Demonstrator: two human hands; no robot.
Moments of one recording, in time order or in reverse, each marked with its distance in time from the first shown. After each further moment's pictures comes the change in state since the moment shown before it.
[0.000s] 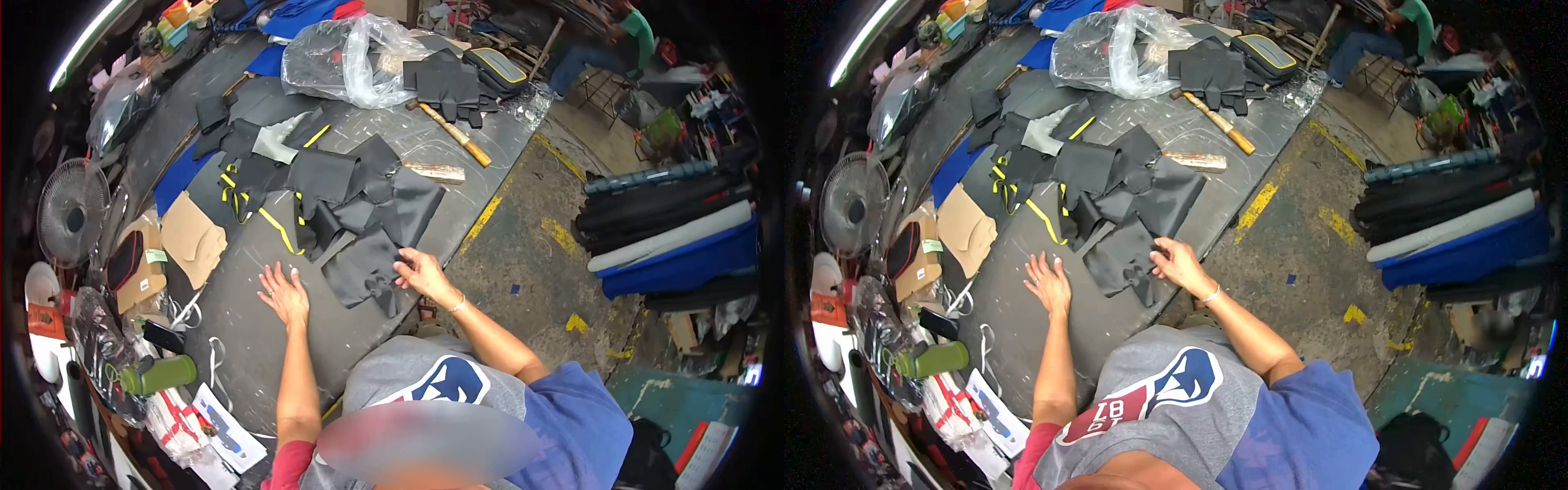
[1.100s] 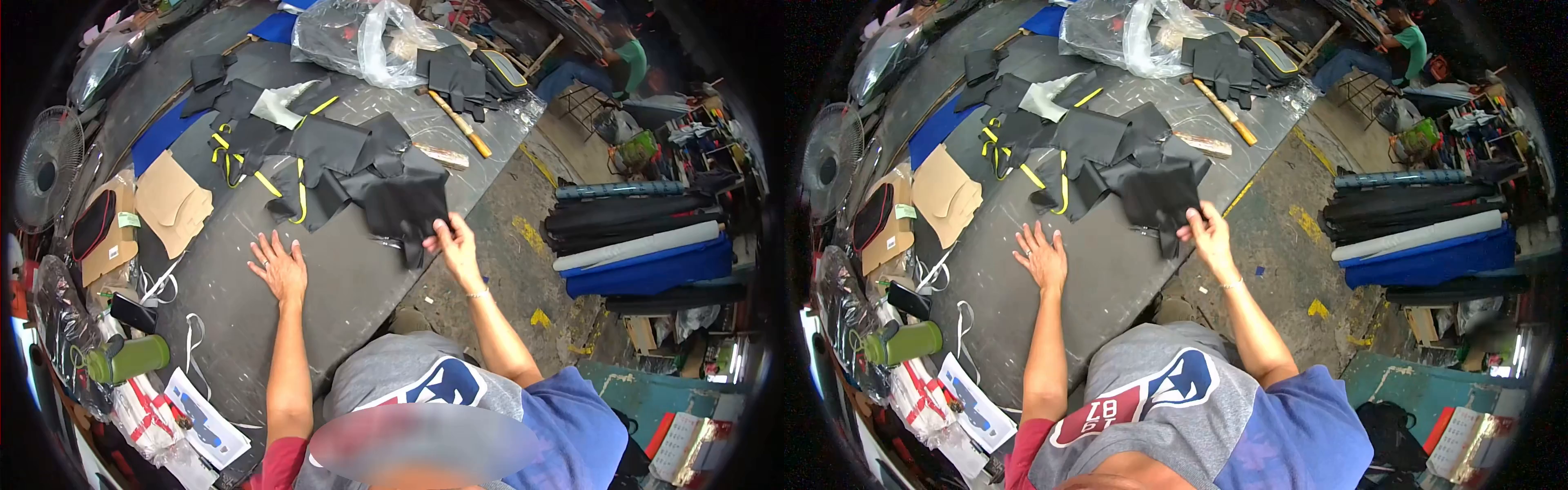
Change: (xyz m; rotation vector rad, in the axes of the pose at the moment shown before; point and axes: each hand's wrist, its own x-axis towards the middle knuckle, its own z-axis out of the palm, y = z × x) left_hand 0.000 -0.011 0.000 0.032 0.029 0.097; right_hand -0.025 -0.043 -0.009 0.114 0.304 -0.130
